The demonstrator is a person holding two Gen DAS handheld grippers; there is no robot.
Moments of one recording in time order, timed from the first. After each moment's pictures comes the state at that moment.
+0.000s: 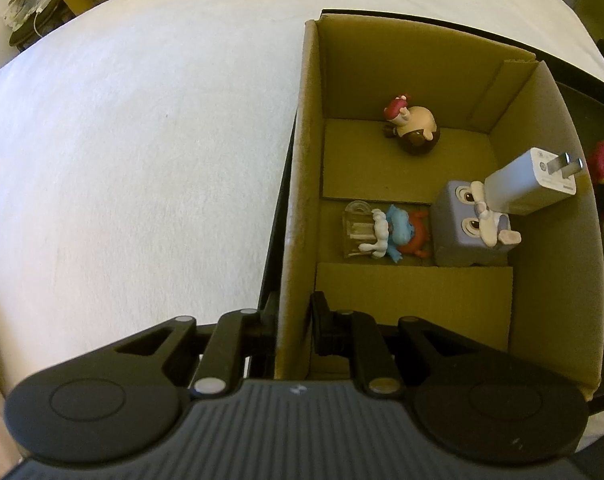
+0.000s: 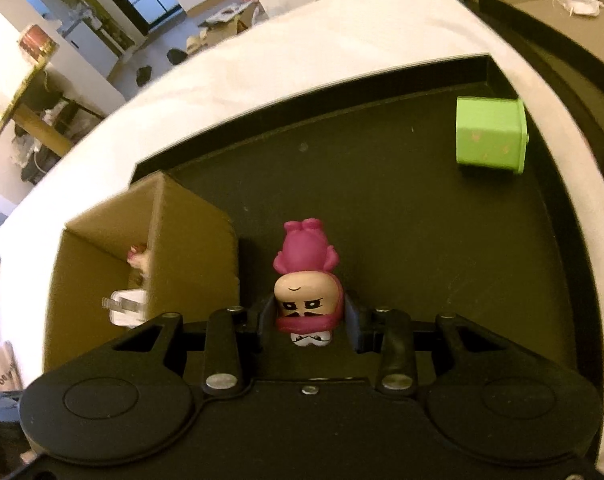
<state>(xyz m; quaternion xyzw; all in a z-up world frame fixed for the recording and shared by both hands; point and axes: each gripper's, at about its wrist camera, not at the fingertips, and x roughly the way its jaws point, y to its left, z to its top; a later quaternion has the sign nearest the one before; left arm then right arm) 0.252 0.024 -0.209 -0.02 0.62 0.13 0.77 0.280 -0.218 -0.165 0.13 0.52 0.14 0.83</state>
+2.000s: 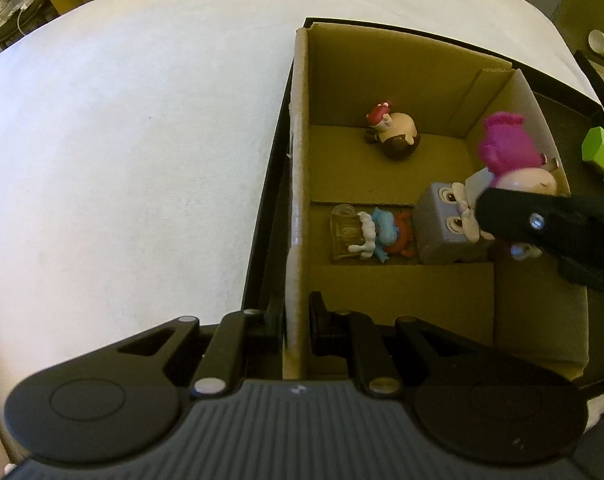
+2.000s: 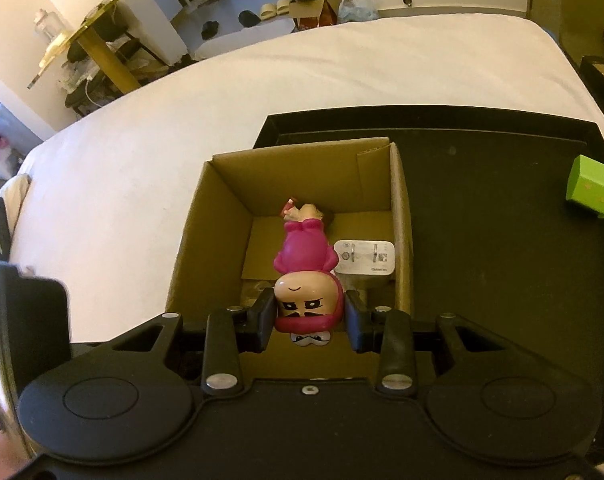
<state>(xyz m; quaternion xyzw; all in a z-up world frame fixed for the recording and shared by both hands) 0.242 0.044 -0.209 -0.05 0.61 0.10 0.79 0.251 -0.111 -0.121 0.04 0.53 0.21 0.82</state>
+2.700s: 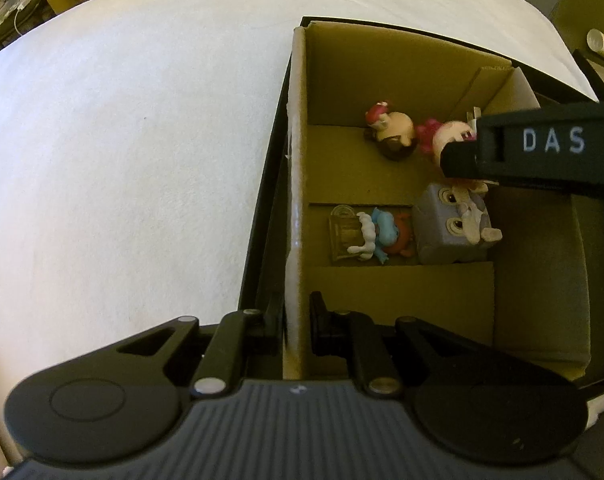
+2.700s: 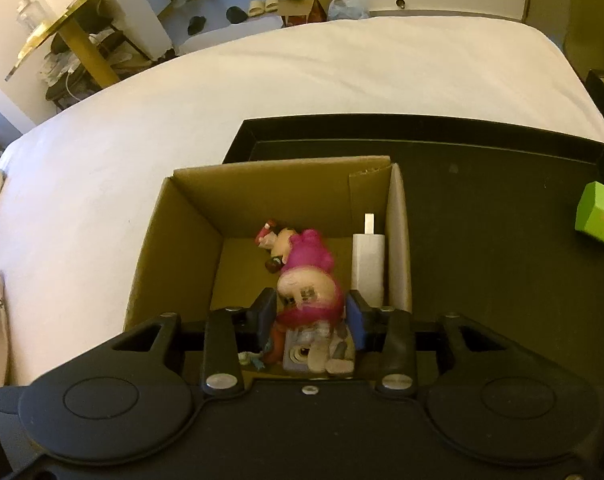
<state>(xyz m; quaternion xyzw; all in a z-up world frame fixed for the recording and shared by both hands) 0.241 0.046 -0.209 -0.05 0.61 0.09 0.79 0.270 -0.101 -0.136 0.02 0.53 0.19 0.83</state>
